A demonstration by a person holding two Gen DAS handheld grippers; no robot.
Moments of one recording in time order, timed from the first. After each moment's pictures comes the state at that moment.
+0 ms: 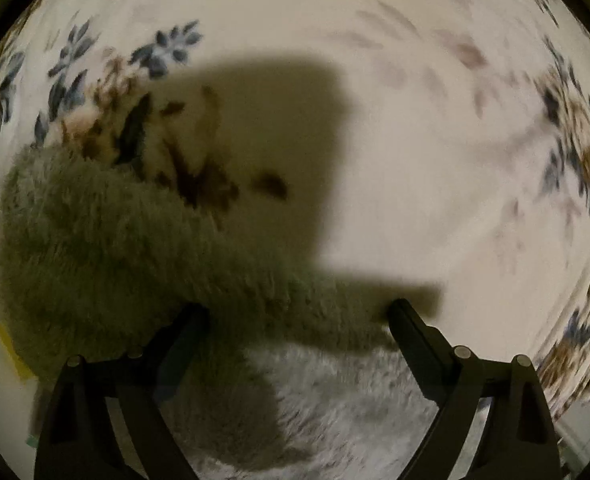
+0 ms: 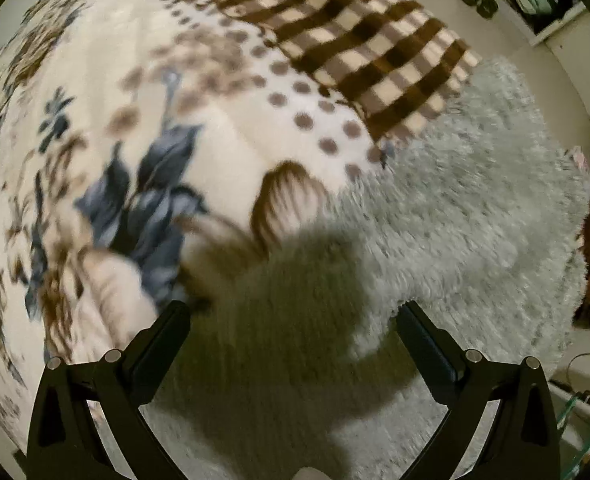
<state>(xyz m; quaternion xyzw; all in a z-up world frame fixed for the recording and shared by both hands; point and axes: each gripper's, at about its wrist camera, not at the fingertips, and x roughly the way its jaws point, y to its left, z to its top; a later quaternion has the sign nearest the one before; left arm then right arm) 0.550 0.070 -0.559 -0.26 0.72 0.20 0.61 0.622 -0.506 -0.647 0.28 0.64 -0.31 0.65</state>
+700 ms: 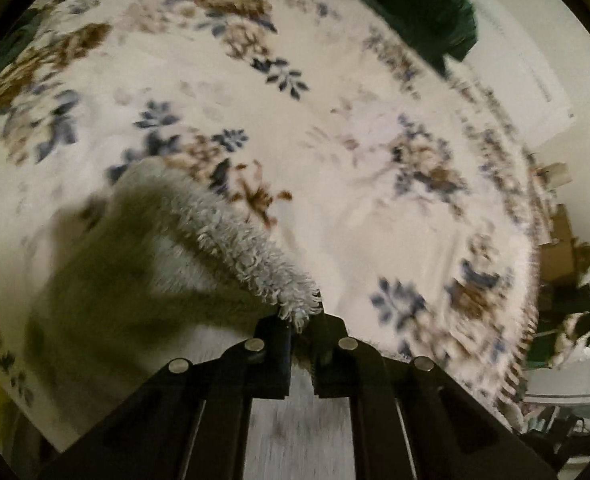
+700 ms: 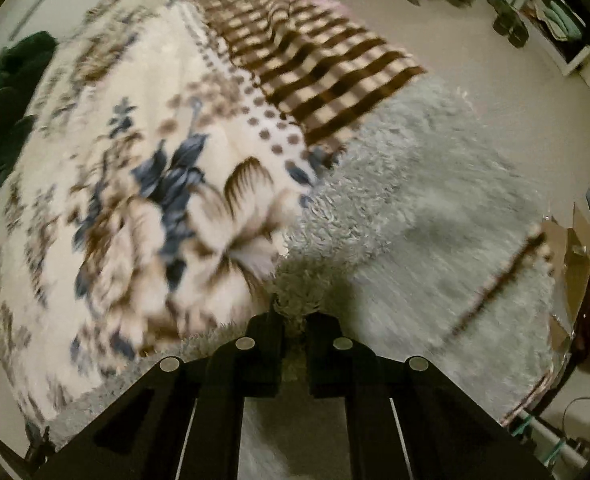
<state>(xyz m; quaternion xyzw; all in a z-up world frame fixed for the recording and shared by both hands) 0.394 0.105 -0.399 -0.30 0.55 0.08 0.78 0.523 -0.521 -0.555 0.27 0.60 -0.21 0.72</state>
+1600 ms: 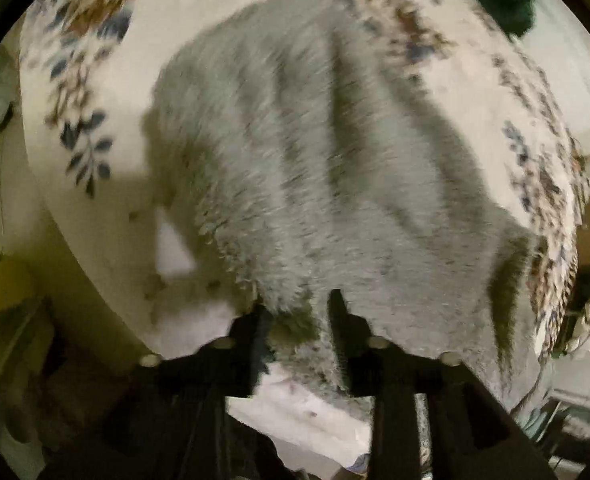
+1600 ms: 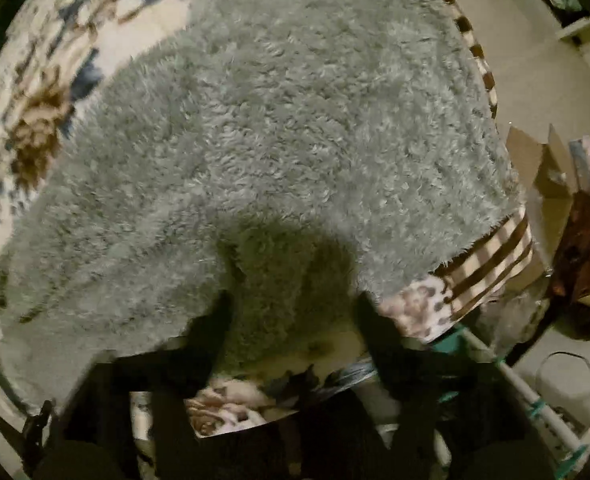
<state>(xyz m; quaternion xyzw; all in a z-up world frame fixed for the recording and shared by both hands) 0.187 0.100 -0.510 -0.31 0.61 0.13 0.72 0.237 -0.542 -0.610 0.25 0.69 -0.19 0.65</state>
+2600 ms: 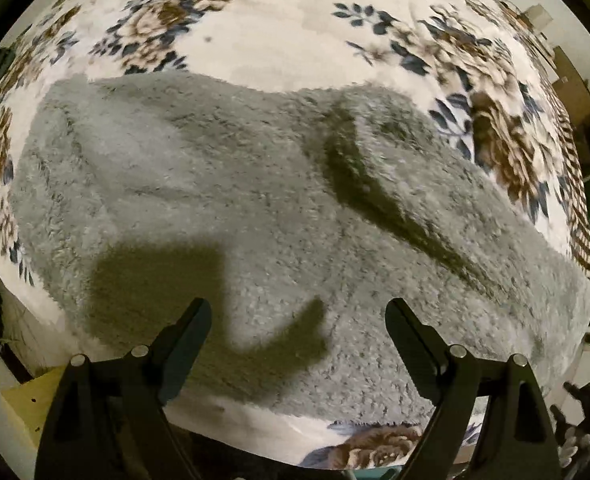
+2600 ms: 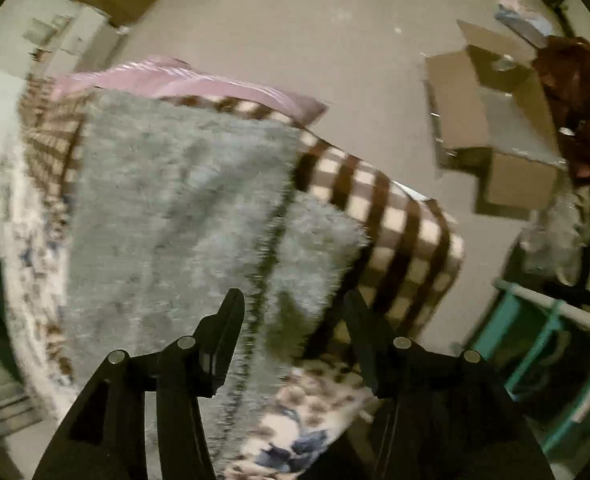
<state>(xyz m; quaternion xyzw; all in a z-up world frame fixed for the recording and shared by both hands) 0.237 -0.063 -0.500 -0.11 0.65 0.01 0.75 0.118 -0.737 -0.577 0.47 0.51 -0.33 0.64</state>
